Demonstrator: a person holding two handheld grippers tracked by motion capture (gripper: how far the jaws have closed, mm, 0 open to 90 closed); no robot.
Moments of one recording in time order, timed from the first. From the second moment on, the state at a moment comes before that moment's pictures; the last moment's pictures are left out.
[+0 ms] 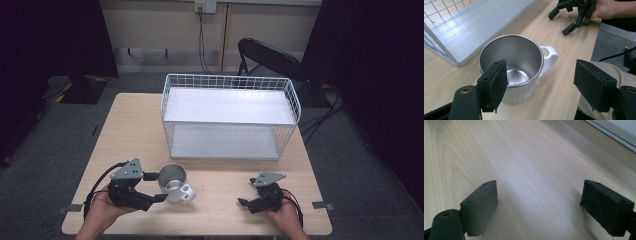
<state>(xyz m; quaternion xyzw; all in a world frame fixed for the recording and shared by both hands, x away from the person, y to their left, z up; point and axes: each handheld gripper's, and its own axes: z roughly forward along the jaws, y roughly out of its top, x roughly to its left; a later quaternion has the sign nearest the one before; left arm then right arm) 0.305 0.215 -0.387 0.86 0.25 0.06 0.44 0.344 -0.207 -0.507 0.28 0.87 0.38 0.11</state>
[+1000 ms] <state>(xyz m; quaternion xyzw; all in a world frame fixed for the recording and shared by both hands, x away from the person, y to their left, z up) 0.313 0.177 -0.395 0.88 0.22 0.06 0.42 0.344 -0.207 -0.507 0.28 0.87 0.38 0.11</state>
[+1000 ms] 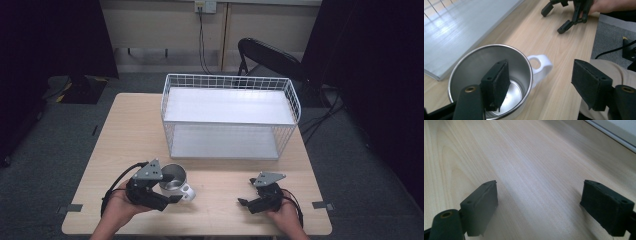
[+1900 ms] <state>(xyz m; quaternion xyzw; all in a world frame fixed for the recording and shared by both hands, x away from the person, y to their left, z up) 0.320 0.171 -0.418 0.90 0.23 0.07 0.37 0.344 -0.207 -0.507 0.27 0.87 0.38 0.11</state>
